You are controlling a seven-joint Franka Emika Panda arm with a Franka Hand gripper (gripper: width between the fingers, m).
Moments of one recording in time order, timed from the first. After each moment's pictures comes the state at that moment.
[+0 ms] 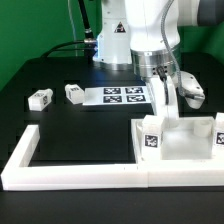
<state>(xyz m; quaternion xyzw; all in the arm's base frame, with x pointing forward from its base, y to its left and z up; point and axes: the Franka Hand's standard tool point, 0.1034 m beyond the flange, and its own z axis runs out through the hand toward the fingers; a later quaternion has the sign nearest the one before) 0.538 0.035 0.015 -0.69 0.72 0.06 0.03</state>
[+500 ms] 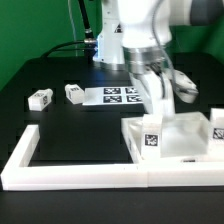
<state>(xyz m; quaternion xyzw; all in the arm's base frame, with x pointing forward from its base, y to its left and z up) 0.519 0.001 0.018 -0.75 0.65 0.03 0.04</state>
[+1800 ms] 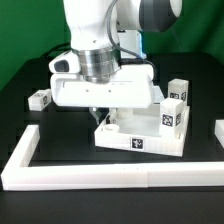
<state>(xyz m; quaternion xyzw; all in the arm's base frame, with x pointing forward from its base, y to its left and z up) 0.521 -0.079 0.014 -0.99 0.16 0.01 0.03</state>
